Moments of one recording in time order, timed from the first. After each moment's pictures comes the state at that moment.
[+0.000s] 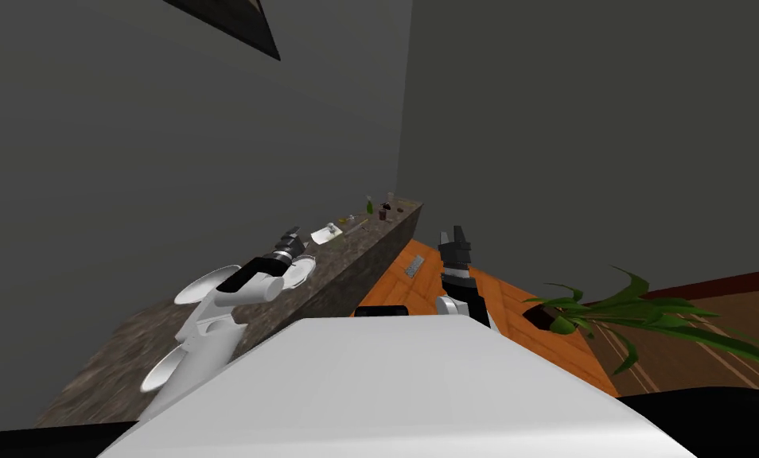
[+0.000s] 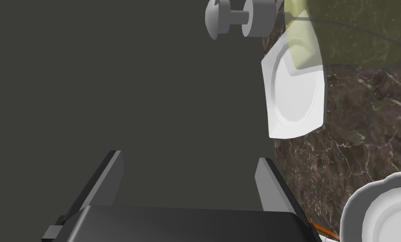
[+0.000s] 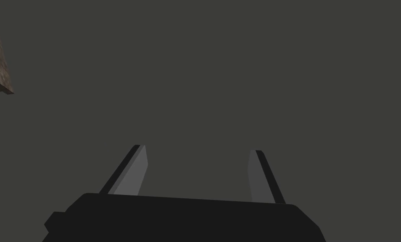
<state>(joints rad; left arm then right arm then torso) 0.31 0.49 0.30 -2.18 0.37 0.46 0.16 0.55 -0.03 0.05 -2.22 -0.08 -0.48 0.08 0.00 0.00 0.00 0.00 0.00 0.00</state>
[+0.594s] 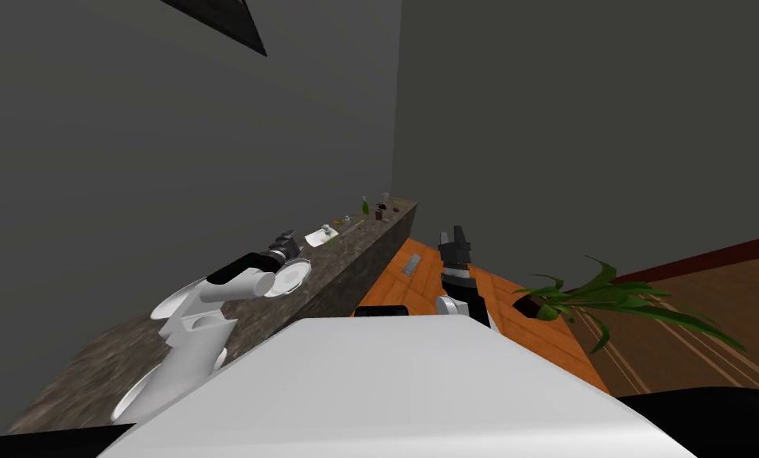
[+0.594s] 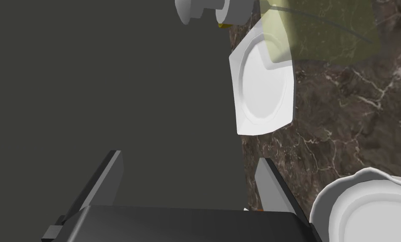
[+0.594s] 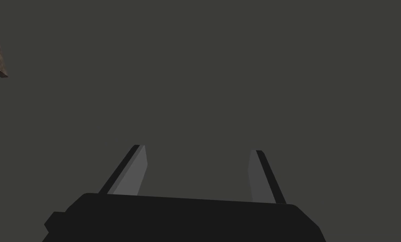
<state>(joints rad) 0.28 0.55 0.37 -2.13 0.44 0.64 0.23 0.55 -0.03 0.05 -2.22 -0.08 -0.48 0.08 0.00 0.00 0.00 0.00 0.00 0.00</state>
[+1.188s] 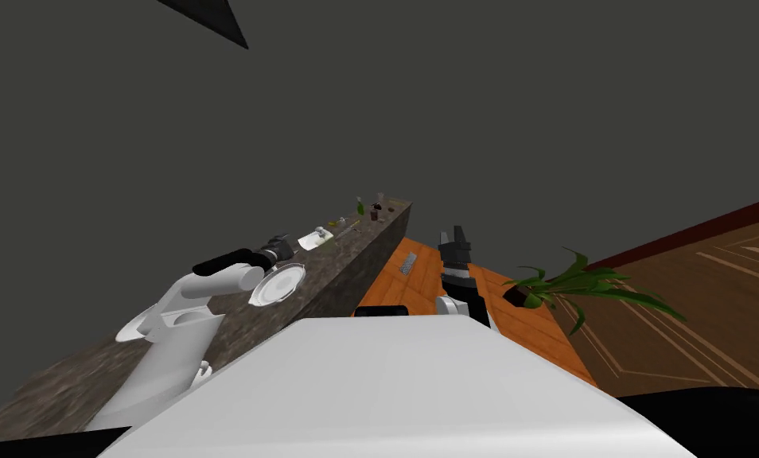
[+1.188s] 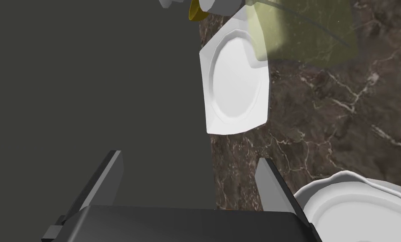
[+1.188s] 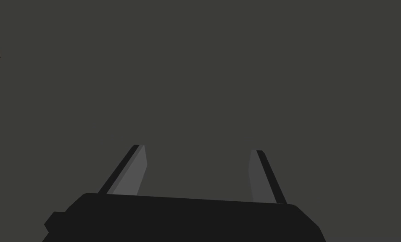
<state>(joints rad) 0.24 0.61 0.44 -2.08 0.54 0.83 0.31 0.55 -0.03 0.05 -2.22 -0.08 -0.48 0.08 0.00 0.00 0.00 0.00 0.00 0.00</state>
